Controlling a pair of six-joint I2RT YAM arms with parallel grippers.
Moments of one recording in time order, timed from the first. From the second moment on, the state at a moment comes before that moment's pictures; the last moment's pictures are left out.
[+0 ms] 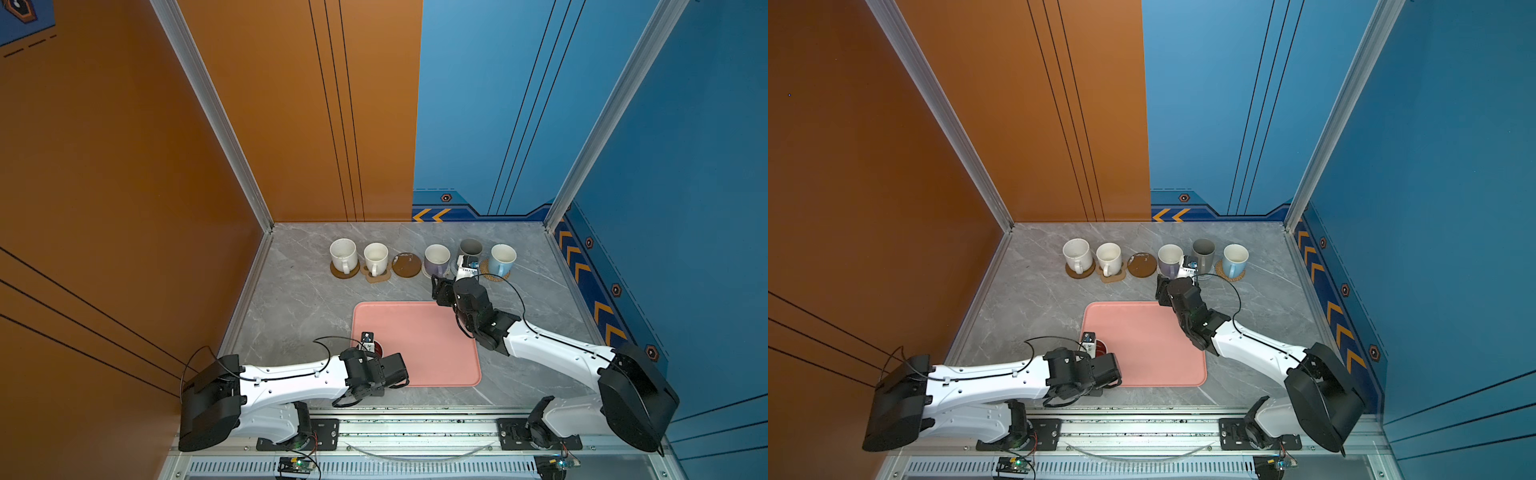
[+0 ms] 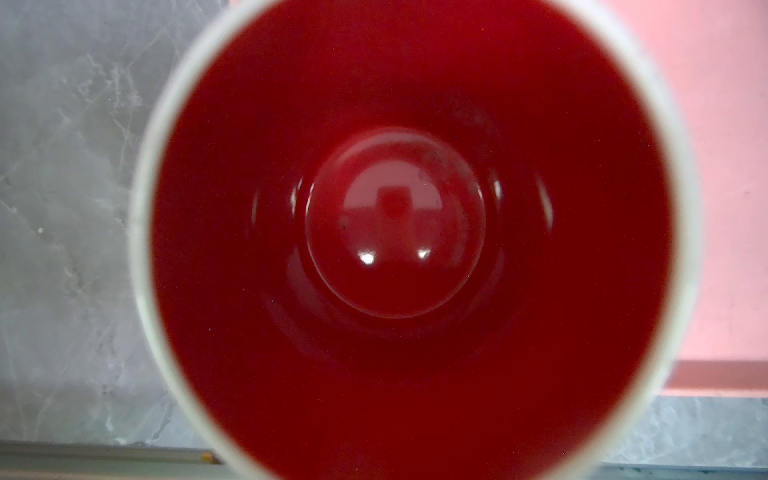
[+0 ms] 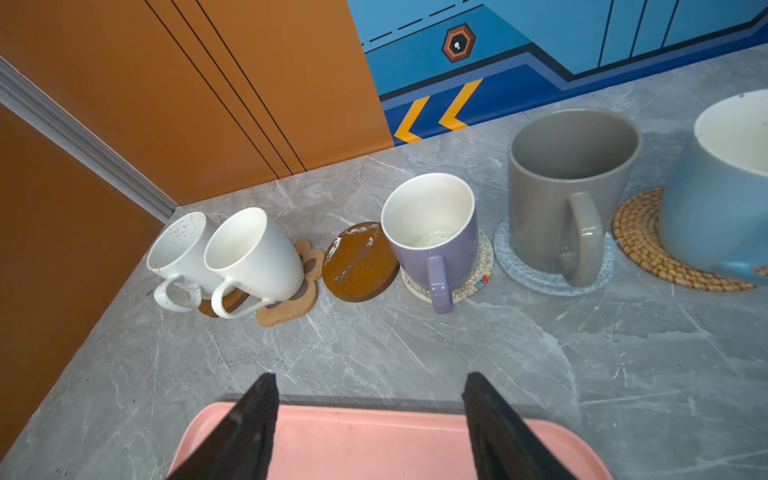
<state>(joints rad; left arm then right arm) -1.20 1.26 0.71 -0.91 -0.34 -1.17 0.72 1.37 0.76 0.20 0.43 0.58</state>
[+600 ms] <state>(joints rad) -1.20 1.20 0.71 -0.91 -0.36 -1.18 0.72 1.40 0.76 0.20 0.41 0.60</state>
